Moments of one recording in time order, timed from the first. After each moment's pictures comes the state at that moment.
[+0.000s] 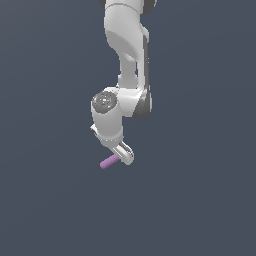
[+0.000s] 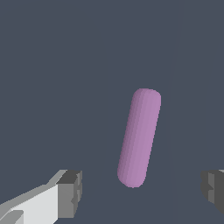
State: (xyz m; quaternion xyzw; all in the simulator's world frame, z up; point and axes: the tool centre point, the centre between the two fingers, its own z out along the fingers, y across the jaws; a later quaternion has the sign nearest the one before) arm 0.031 -0.059 0.094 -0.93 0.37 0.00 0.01
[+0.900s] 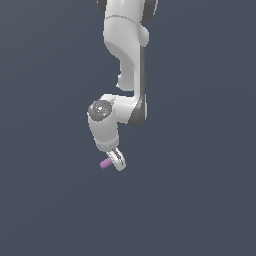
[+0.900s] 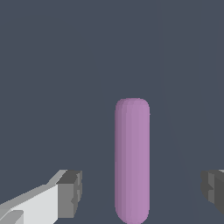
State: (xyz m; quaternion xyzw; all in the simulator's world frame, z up) arm 0.033 -0.078 0.067 -0.89 0.46 0.00 0.00
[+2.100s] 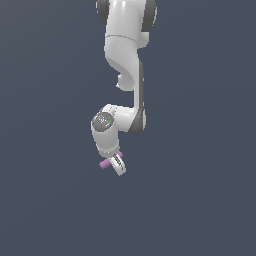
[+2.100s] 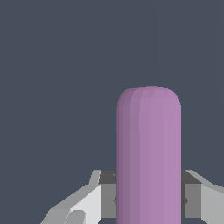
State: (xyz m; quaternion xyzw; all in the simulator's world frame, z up) arm 0.033 -0.079 0.018 -0.89 0.47 0.00 0.00
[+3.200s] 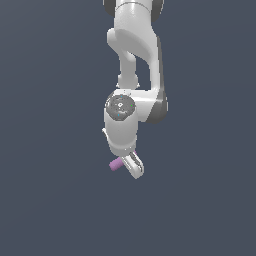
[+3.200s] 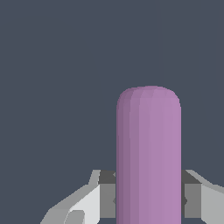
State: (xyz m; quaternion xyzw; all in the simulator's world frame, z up) arm 0.078 -0.018 0.119 -0.89 0.47 0.00 0.00
